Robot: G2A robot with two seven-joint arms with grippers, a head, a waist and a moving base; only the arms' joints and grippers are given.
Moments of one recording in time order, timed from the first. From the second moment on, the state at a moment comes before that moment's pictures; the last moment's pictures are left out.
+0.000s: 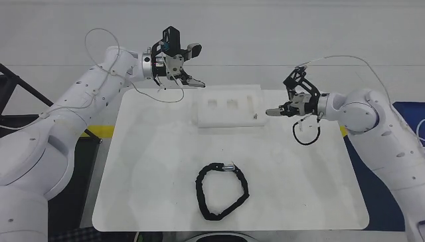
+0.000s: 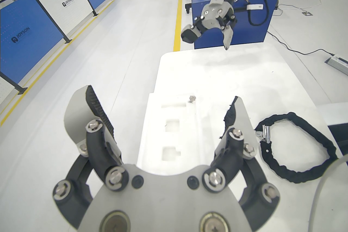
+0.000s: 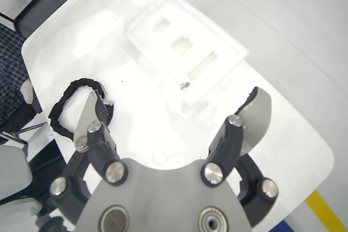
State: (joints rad) left arm 0.17 -0.99 -0.17 -0.80 1.04 -1.01 0.67; right arm -0.79 -0.96 0.94 -1.35 -0.45 -0.54 0.84
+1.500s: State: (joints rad) left arm 0.17 -0.99 -0.17 -0.80 1.04 -1.01 0.67; right arm -0.55 -1.30 0.50 -0.78 -0.44 -0.29 0.71
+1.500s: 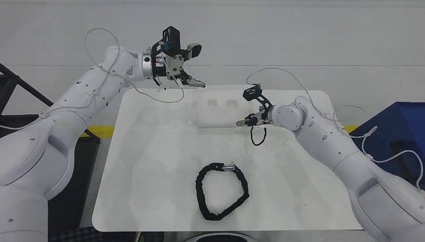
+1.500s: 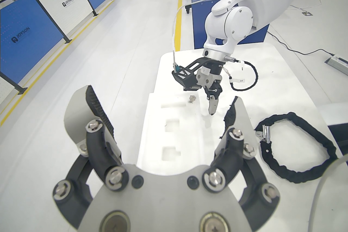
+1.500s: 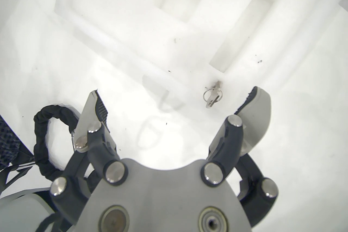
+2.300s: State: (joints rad) left arm 0.17 -0.99 -0.17 -0.80 1.04 -1.01 0.67; right arm -0.52 -1.34 0.49 -0.70 -0.45 -0.29 0.67
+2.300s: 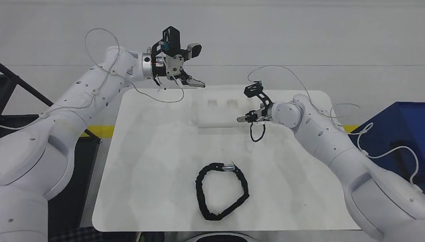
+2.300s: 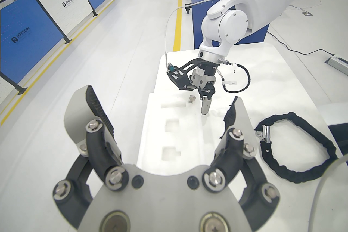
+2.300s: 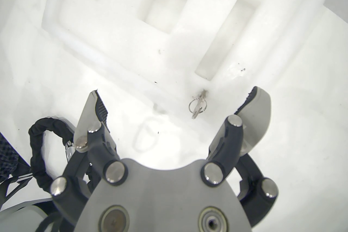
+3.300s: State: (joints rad) left arm 0.17 -0.99 -0.17 -0.80 1.04 -1.01 0.67; right arm -0.56 -1.35 0.54 -0.80 -0.58 -0.10 0.81
